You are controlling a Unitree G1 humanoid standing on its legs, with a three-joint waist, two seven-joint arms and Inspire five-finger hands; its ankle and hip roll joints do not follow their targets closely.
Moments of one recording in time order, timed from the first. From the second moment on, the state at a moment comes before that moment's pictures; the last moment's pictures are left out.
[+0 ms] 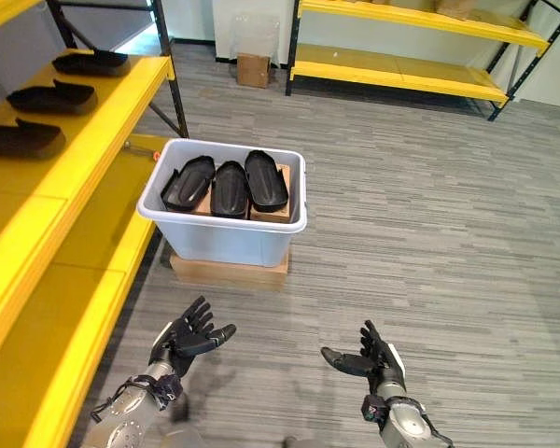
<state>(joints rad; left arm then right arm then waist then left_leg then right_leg) 0.03 0.39 -0.36 0.34 -0.77 -0.13 0.01 0.20 -0.41 0.26 0.40 0.65 -0.14 -0.13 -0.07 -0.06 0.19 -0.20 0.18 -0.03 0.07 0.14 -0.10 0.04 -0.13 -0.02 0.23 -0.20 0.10</state>
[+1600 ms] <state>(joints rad) 0.11 0.38 -0.33 0.36 -0.78 -0.13 0.01 0.16 -0.41 0.26 0.40 0.63 -0.15 -0.11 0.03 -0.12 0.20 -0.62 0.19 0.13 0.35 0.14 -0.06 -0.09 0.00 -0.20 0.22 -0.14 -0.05</state>
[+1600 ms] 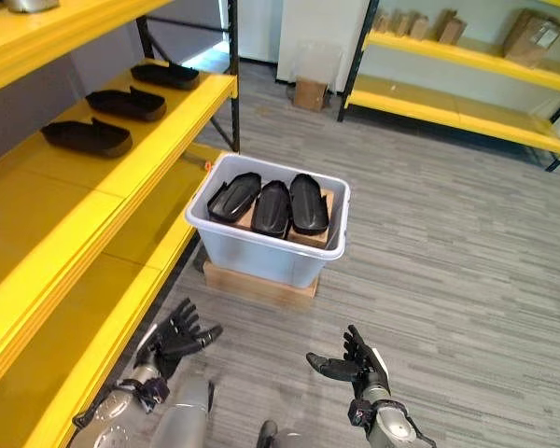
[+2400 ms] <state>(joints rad) 0.04 0.42 -0.32 0.34 -0.78 -0.14 0.03 0.12 -0.38 0.26 0.36 0.63 -0.13 -0.11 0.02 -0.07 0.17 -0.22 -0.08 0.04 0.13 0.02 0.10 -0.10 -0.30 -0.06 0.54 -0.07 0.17</state>
